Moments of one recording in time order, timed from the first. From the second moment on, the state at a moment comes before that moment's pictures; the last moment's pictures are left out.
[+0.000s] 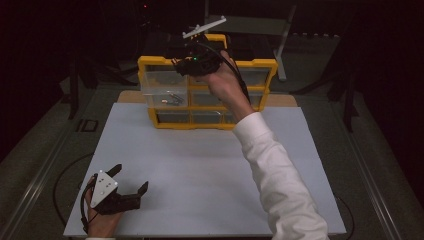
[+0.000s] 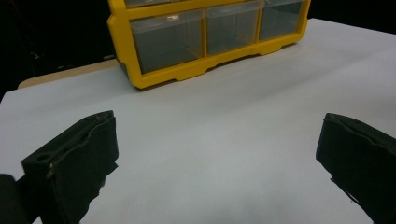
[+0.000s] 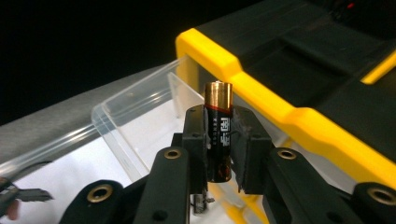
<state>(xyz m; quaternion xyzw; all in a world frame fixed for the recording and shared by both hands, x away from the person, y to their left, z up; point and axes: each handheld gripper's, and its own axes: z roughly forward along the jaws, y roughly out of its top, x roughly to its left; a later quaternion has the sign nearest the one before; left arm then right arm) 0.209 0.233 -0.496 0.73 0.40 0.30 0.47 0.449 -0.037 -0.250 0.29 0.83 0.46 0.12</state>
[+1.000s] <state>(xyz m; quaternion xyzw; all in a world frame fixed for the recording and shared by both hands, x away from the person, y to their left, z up) 0.209 0.230 -0.496 0.73 0.40 0.30 0.47 0.392 -0.111 -0.324 0.28 0.87 0.39 0.14</state>
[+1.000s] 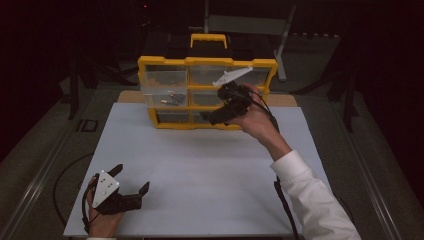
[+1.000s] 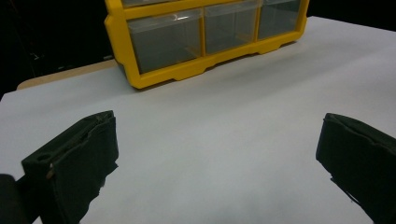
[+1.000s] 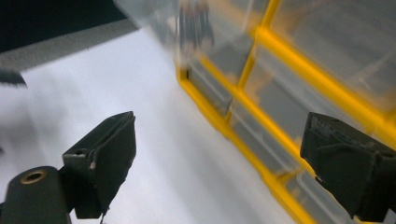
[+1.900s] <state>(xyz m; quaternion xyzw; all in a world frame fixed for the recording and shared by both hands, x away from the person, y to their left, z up) 0.213 0.225 -0.495 0.72 0.40 0.29 0.49 0.259 -0.266 -0.481 0.35 0.73 0.54 0.23</state>
